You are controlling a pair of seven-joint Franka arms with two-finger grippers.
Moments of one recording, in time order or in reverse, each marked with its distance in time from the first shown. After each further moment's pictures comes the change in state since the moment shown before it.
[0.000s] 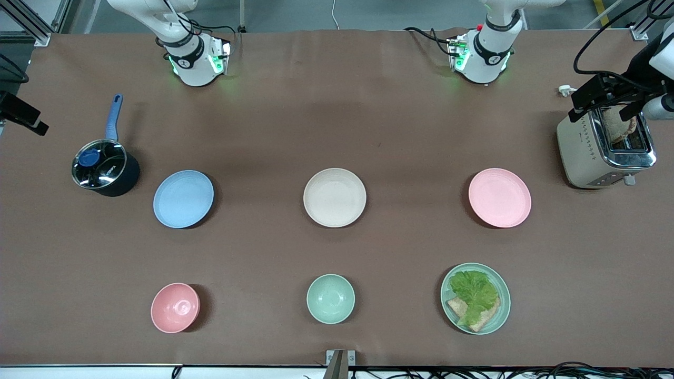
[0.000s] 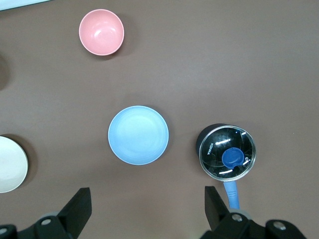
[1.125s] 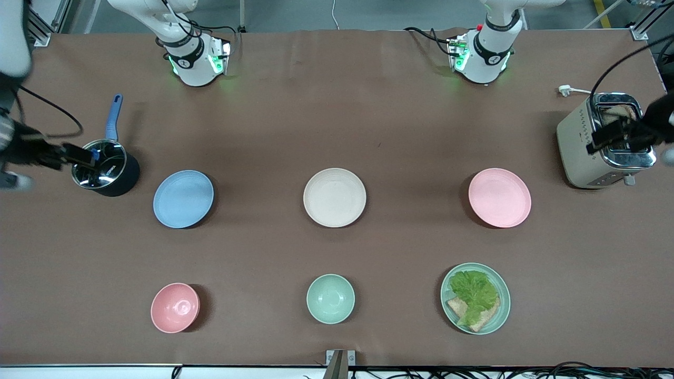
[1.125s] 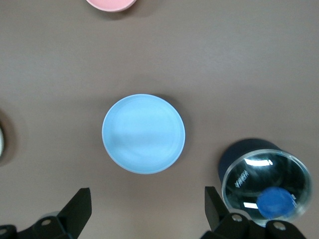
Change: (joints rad) left arm 0.002 0.049 0.222 -0.287 -0.086 0.291 0.255; right arm -0.046 0.125 -0.015 -0.353 0.137 0.335 -0.282
